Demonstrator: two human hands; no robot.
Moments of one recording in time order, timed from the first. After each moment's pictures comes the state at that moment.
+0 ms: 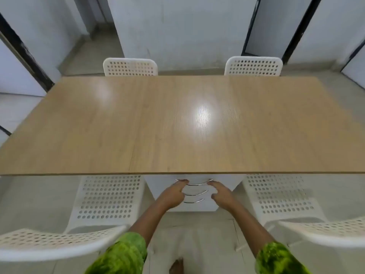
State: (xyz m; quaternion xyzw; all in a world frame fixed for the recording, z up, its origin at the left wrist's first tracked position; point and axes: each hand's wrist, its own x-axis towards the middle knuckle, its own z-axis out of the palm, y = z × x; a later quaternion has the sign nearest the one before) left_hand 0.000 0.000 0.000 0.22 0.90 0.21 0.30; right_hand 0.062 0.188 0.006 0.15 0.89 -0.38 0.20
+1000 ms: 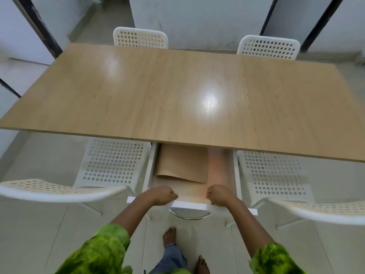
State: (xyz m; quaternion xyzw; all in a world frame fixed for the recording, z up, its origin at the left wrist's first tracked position) left_hand 0.086 -0.034 0.017 0.15 0.86 0.14 0.46; right_hand 0.121 0.178 0.001 0.13 0.88 -0.21 0.40
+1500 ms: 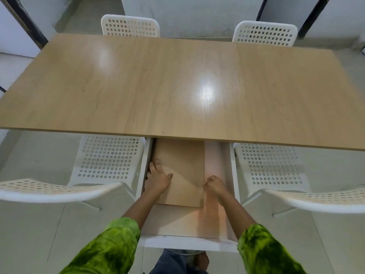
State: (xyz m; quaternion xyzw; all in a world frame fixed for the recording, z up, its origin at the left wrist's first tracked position) left_hand 0.074 -0.015 -0.013 -0.07 0.93 0.21 0.28; right_hand 0.124 0.175 -0.022 0.33 0.78 -0.45 0.29
